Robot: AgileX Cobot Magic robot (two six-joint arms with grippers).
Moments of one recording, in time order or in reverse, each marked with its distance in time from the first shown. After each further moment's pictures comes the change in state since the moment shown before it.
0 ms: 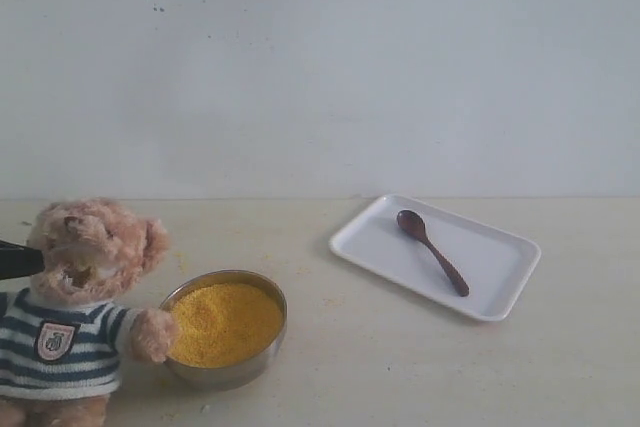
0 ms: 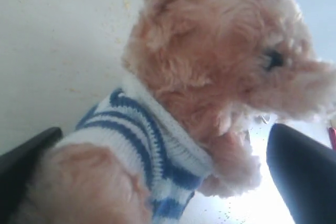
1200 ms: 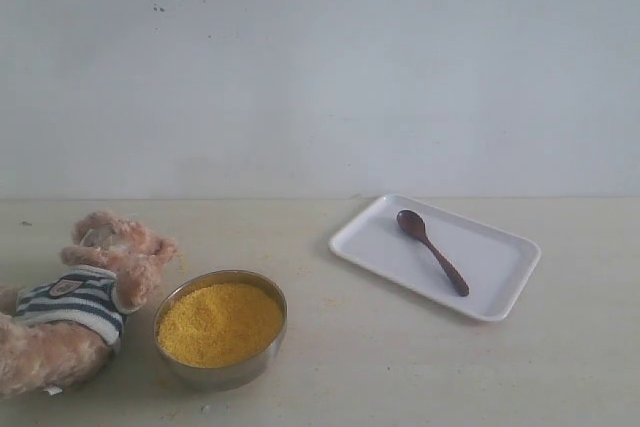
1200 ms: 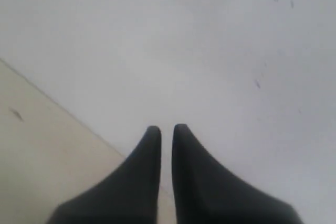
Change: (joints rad) left arm 0.145 -0.193 -0.313 -0.249 -0.252 -0.265; right arm 0.000 0.000 0.000 0.018 0.002 0.000
